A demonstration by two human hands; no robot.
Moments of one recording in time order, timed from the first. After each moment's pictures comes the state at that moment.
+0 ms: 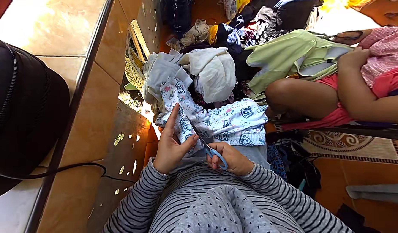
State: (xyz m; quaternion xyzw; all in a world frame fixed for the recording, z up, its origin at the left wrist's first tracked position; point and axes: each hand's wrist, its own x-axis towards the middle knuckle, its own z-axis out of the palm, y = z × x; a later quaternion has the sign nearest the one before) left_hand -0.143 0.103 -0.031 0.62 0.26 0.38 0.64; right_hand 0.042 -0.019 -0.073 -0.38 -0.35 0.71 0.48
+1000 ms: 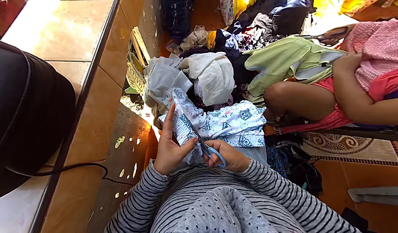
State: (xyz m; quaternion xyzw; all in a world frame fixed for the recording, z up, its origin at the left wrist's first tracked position) left_hand -0.143 0.101 -0.029 0.62 0.27 0.41 0.62; right_hand 0.042 -0.003 -0.070 -0.35 -0.36 0.72 0.47
